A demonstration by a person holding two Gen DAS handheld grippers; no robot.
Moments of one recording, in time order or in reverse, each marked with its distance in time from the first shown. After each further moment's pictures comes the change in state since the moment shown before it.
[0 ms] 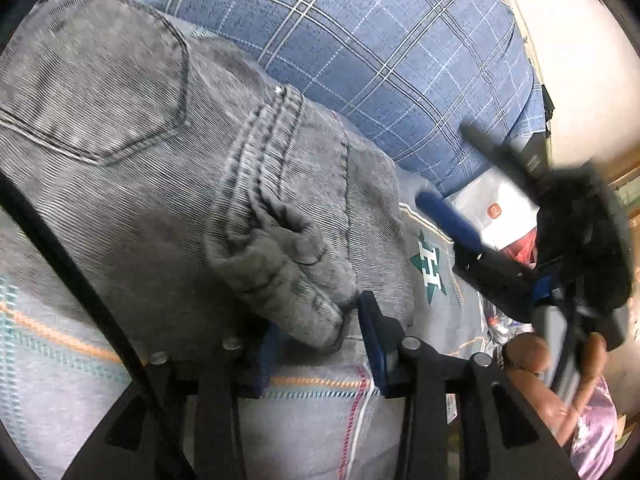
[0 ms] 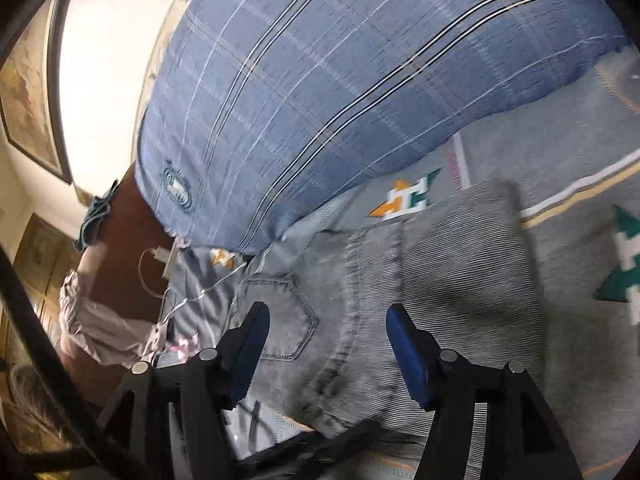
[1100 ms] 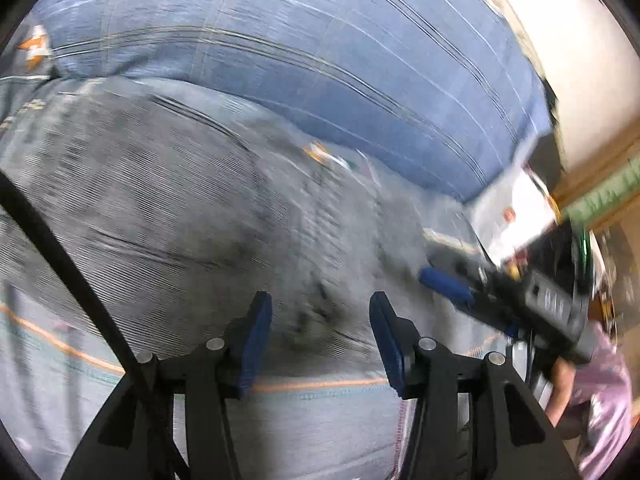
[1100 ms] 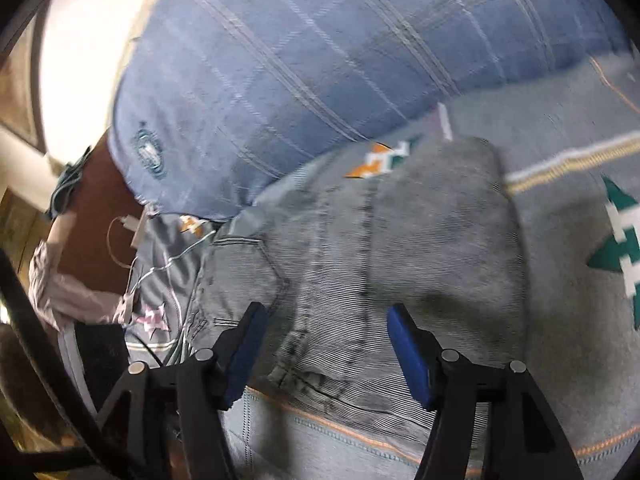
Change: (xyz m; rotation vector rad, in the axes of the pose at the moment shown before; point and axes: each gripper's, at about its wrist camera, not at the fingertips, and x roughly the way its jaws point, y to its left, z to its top) left arm -0.074 0.023 0.057 0.085 -0.029 0.131; right arm 0.024 0.010 -0.020 -0.072 0.092 -0.089
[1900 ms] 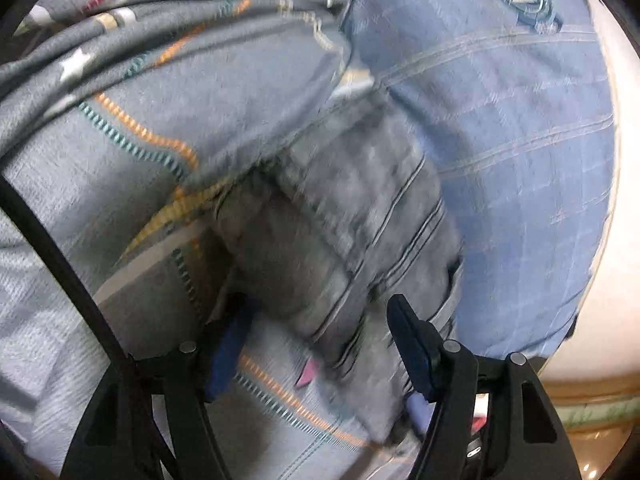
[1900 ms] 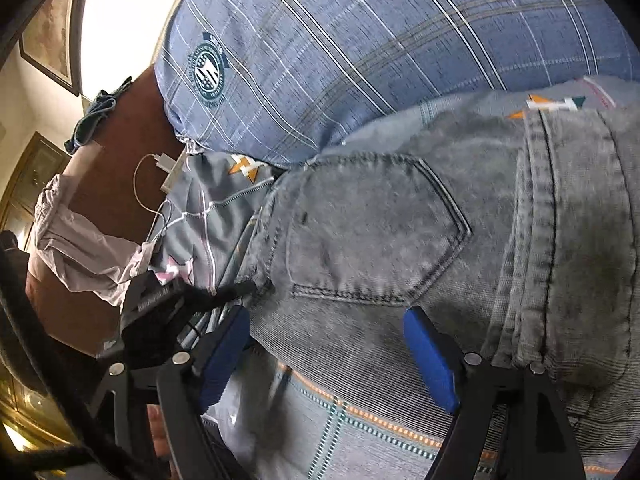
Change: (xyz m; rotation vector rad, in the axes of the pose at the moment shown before) left arm -0.042 0.197 -0.001 -0.721 -0.125 -0.048; right arm 0.113 0.104 -0.047 -0.131 0.078 0.109
